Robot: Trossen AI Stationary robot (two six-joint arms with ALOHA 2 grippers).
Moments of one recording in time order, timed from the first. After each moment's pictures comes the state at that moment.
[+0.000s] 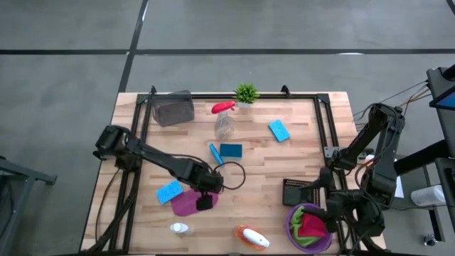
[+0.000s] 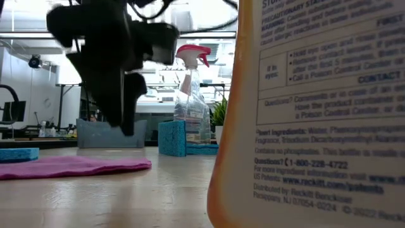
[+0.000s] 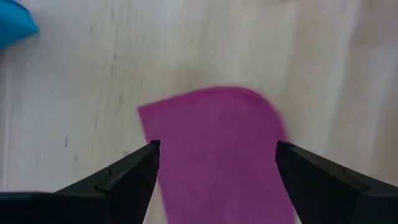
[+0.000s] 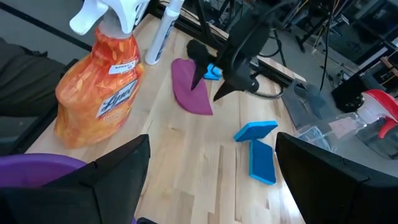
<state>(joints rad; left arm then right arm) -0.30 1.81 1.17 -0.68 0.04 -0.48 1.16 1.20 1.09 -0.82 1.00 0.41</state>
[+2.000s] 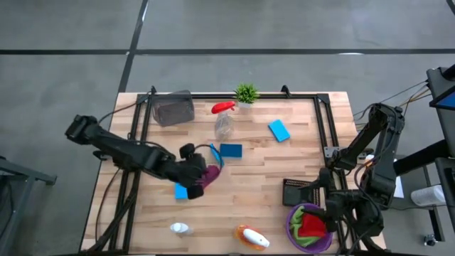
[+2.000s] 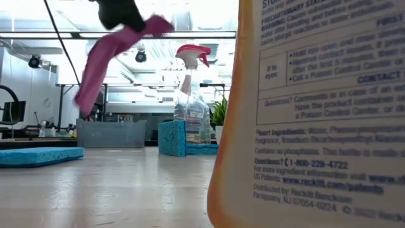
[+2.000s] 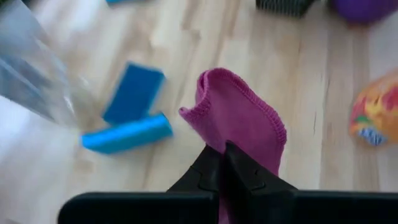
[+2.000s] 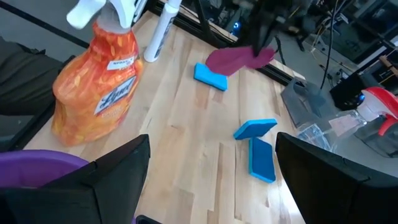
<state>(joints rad) -0.39 1.42 1.17 -0.71 -0.42 -0.49 1.16 1.20 1.08 -0.82 1.00 0.41</state>
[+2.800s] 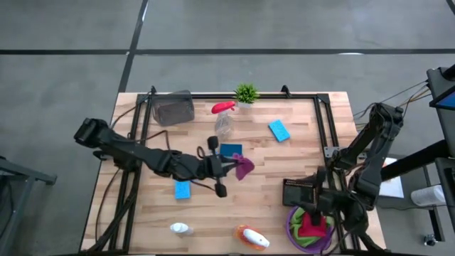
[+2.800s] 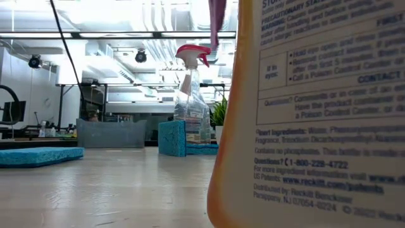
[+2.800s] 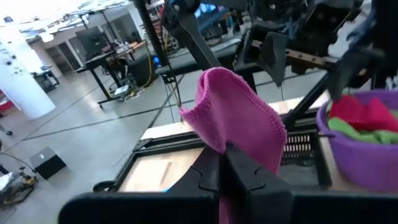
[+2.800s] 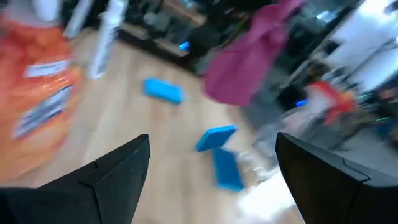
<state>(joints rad) -0.34 1.55 1.17 0.21 -0.56 0.26 1.13 1.19 0.84 -0.49 1.23 0.35</state>
